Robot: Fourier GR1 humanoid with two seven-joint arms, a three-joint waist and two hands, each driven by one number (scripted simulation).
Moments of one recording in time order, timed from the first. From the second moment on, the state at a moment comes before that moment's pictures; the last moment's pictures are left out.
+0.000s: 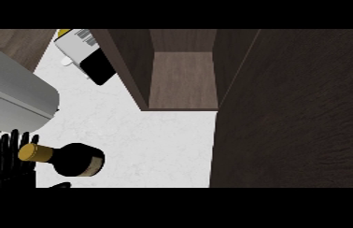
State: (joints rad) left arm 0.27 0.03 0.33 -1.59 0.34 -0.18 -0.33; right arm 0.13 -0.04 0.09 -2.42 -0.12 0.17 0.39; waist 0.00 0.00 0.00
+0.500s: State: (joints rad) left arm 0.18 0.04 0.33 -1.39 0.32 -0.21 -0.41; right arm 0.10 -0.03 0.07 -2.41 -0.13 0.16 0.41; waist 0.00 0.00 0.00
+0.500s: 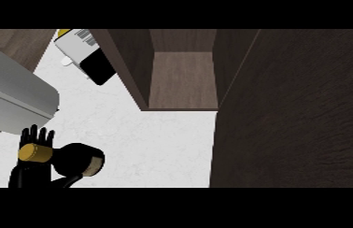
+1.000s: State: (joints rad) left arm 0.07 0.06 0.32 -1.12 0.29 -0.23 -0.57; right arm 0.08 -0.04 0.06 -2.42 -0.13 0.16 0.44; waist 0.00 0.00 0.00
